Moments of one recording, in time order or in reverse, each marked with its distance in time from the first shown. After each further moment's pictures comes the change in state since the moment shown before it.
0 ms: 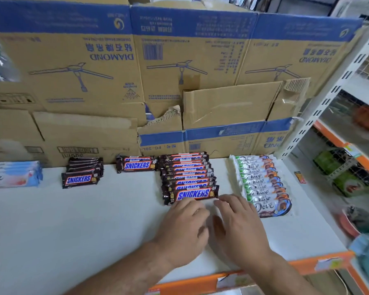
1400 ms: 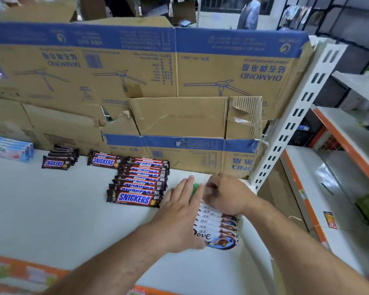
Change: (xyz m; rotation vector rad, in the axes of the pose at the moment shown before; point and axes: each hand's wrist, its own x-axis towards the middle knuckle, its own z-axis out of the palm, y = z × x) left_hand 0.136 0.111 0.066 0.263 -0.359 -0.487; right_hand 0.123 0.196 -0.027 0.234 -0.578 -0.159
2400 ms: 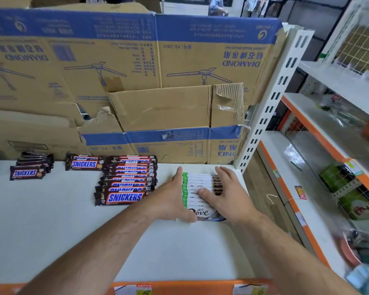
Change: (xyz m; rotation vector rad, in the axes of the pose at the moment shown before) left_hand 0.030 -0.027 -0.009 -0.419 -0.235 -0.121; right_hand -0.051 0.001 0.040 0.325 0.340 0.274
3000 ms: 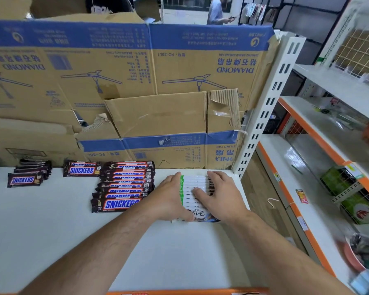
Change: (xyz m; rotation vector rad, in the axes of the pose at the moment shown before) left_hand 0.010 0.005 -0.006 0.035 0.055 0.013; right_hand 0.017 -0.004 0.009 -0.083 0.037 0.002
